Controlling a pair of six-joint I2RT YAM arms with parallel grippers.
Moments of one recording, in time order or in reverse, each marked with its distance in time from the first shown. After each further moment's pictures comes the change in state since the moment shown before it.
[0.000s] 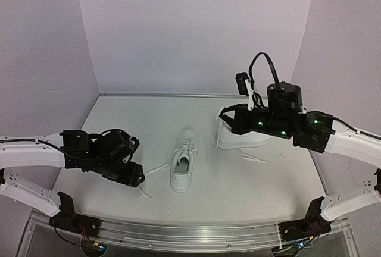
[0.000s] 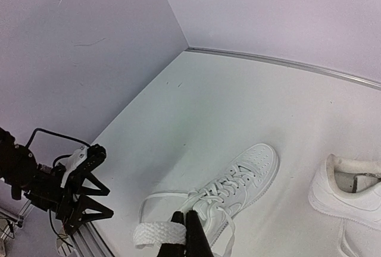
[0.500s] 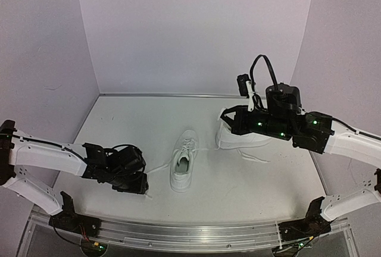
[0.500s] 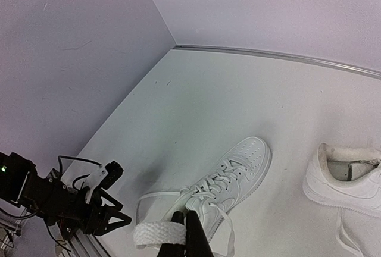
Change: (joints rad) left arm -0.004 0.170 -0.137 0.230 -0.013 -0.175; right arm 0.000 0.000 -0.008 -0.012 0.039 0.038
